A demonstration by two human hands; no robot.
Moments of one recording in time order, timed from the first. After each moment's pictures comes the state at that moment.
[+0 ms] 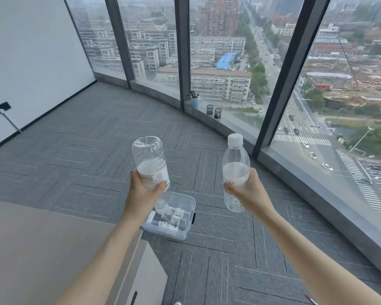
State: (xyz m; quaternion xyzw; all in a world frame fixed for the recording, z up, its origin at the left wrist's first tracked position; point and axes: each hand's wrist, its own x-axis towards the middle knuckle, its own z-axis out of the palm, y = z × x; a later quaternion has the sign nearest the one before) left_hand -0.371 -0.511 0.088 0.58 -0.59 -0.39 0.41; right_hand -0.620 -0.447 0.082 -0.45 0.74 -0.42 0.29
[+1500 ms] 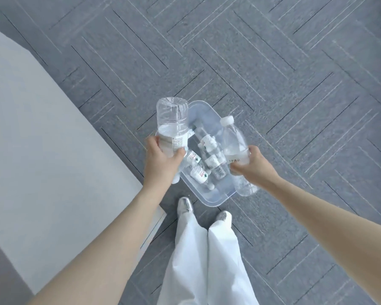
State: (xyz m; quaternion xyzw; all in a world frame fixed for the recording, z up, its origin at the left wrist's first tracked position) left_hand -0.347 -0.816 -0.312 0.84 -0.25 -0.38 0.28; right_hand -0.552 -0.891 -0.354 -0.56 0.66 0.11 0.50
